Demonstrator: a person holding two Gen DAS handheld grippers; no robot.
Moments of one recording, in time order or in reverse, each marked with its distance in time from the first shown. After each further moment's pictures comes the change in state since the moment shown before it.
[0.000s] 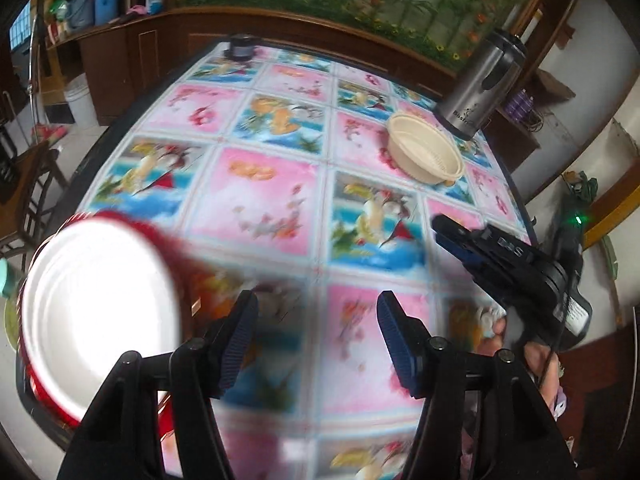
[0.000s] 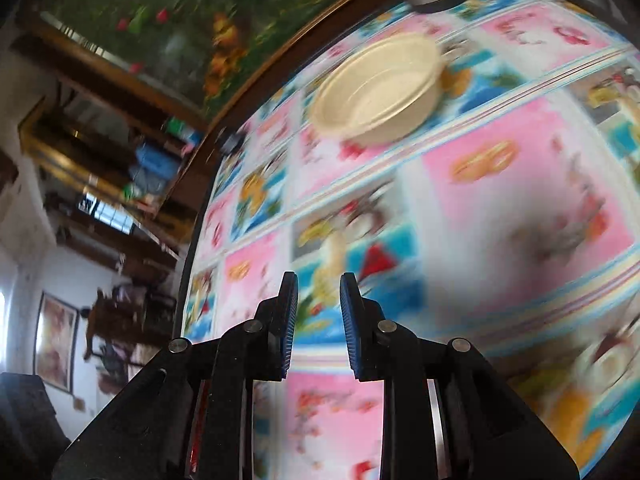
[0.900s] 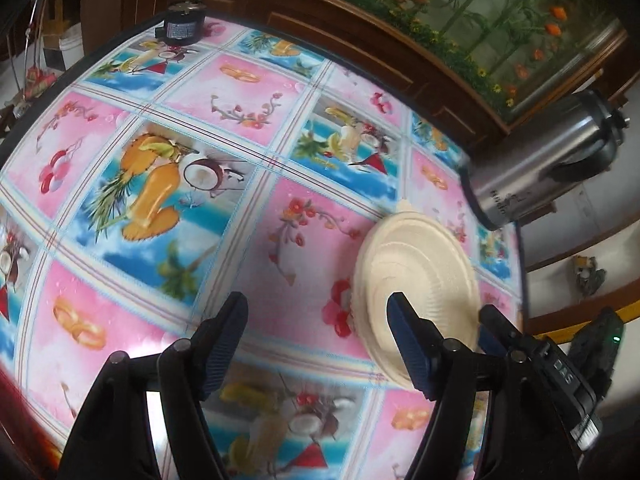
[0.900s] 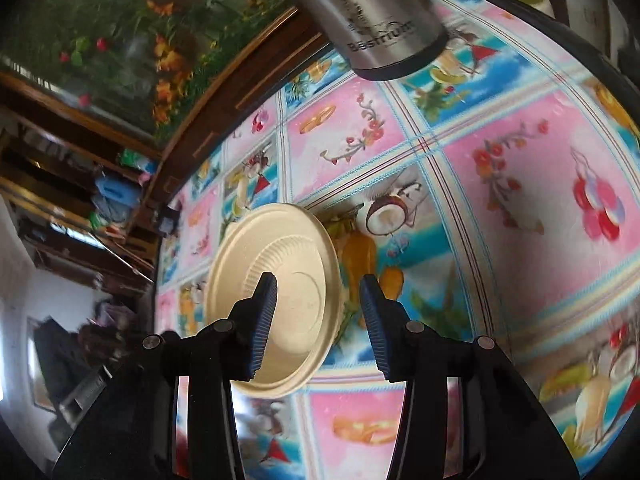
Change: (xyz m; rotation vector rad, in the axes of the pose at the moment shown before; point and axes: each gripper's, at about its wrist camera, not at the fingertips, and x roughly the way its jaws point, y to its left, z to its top) left arm 0.168 -0.055 0.161 -0.229 0.058 -0.038; right arm 0.040 -0.062 0.190 0.036 0.061 -0.120
